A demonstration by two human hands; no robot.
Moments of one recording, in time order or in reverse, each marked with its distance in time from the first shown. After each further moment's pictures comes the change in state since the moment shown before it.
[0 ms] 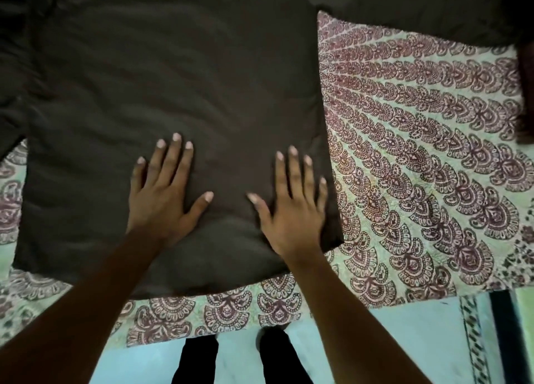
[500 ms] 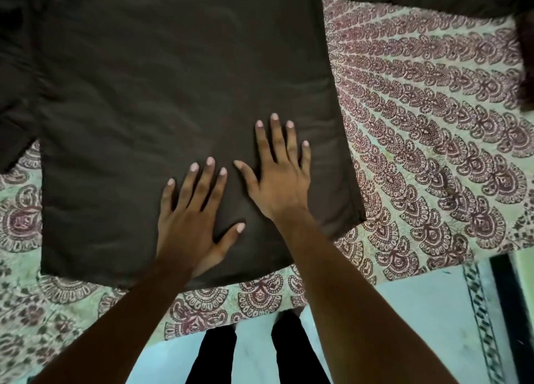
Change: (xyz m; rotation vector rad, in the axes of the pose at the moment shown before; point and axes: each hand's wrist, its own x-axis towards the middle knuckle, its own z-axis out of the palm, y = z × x) left_hand -0.047 -0.007 0.013 0.094 -0.054 0.204; right_hand 0.032 -0.067 0.014 0.032 -0.015 -0.001
